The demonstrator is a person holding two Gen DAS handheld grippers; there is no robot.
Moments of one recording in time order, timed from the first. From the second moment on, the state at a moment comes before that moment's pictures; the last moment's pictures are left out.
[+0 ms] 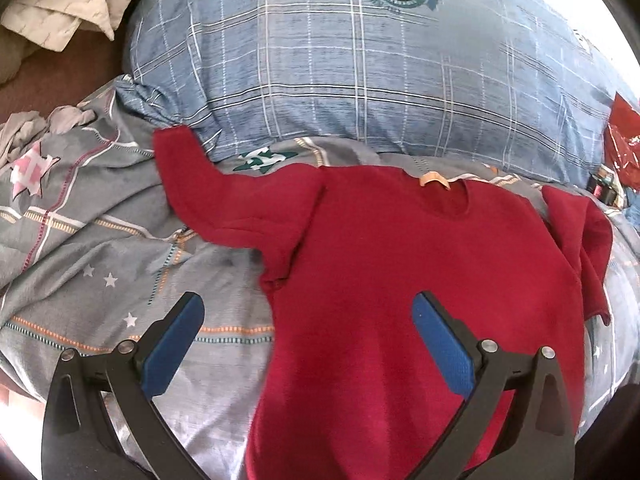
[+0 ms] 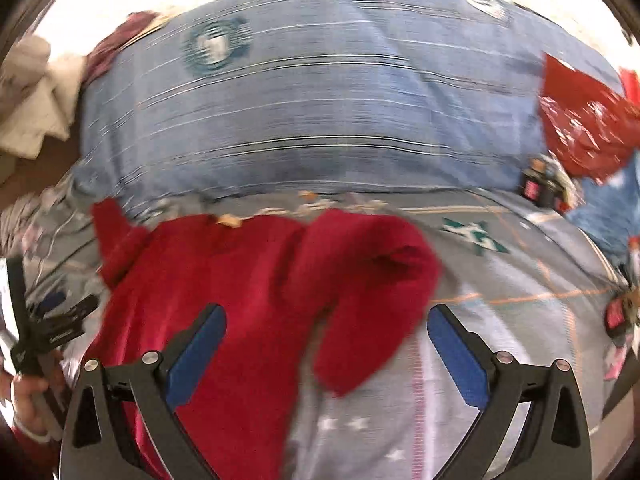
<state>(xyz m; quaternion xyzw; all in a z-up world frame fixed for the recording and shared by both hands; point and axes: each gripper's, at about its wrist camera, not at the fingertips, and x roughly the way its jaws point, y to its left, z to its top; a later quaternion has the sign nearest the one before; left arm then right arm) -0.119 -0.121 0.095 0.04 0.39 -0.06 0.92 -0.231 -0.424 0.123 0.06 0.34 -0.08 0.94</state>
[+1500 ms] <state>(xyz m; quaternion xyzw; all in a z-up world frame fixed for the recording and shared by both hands) -0.092 -0.137 0.075 0.04 0.40 -0.06 0.91 -0.140 -0.338 0.059 0.04 0.38 -0.04 0.92</state>
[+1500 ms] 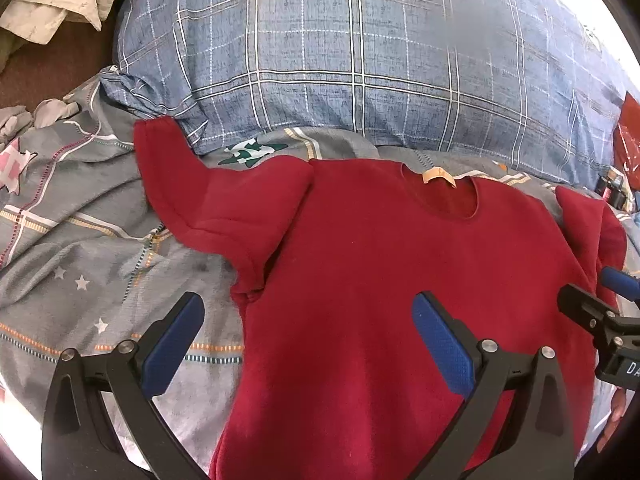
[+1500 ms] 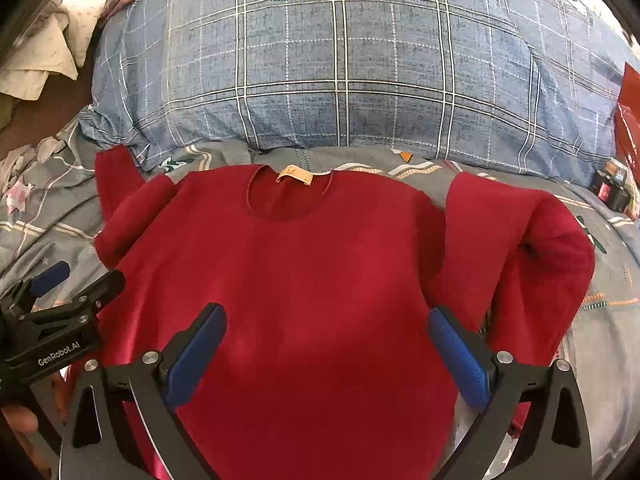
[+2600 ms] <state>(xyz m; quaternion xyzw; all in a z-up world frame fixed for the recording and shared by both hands) -0.081 -0.143 0.072 0.04 0.40 -0.07 0.91 -0.118 -0.341 0.046 0.04 0.39 -0.07 0.92</state>
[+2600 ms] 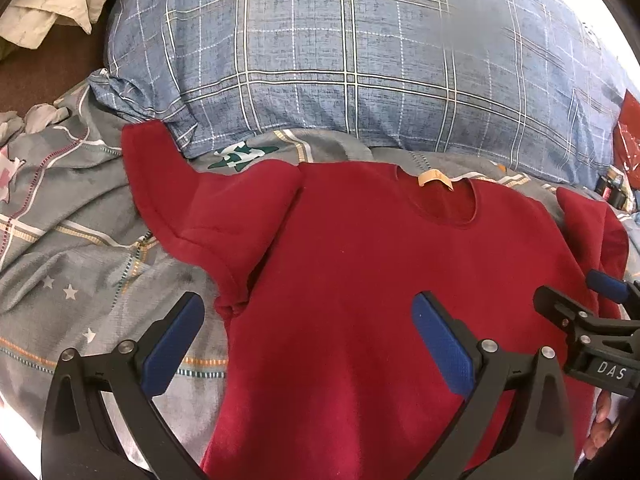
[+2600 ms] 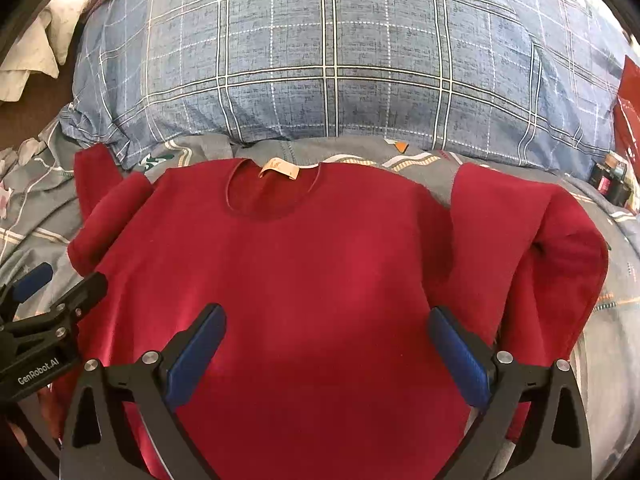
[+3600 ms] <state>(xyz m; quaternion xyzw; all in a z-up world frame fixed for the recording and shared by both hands) -0.055 -0.126 0.070 0.03 0.40 -0.05 0.91 -0.095 -0.327 0.035 0.04 0.41 -0.05 0.91</state>
